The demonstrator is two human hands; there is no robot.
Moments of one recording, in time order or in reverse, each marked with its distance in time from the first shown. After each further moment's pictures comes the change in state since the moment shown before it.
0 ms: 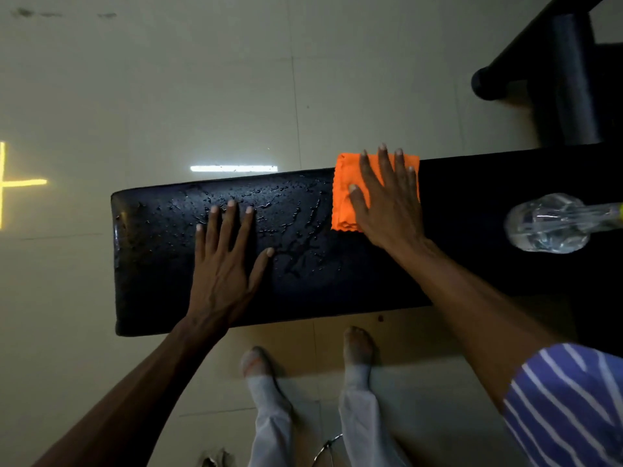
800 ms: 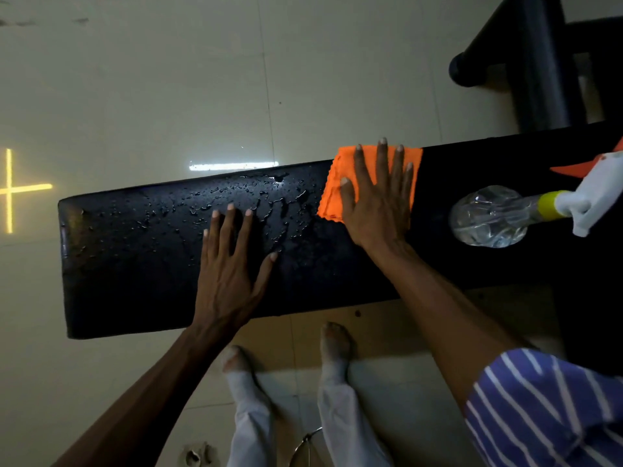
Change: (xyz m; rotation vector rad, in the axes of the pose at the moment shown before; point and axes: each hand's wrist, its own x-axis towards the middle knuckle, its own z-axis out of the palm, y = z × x) left_hand 0.001 0.106 0.017 -0.072 0.025 -0.002; right_hand -0.009 0.073 -0.010 0.005 0.145 0.089
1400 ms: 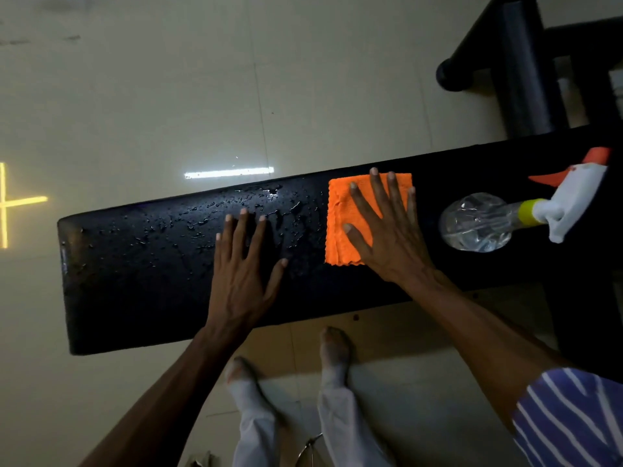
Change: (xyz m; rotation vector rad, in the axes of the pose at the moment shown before) left_hand 0.016 0.026 -0.008 -0.046 -0.078 0.030; right_hand -0.029 0.056 -0.005 -0.044 -0.103 -0.275
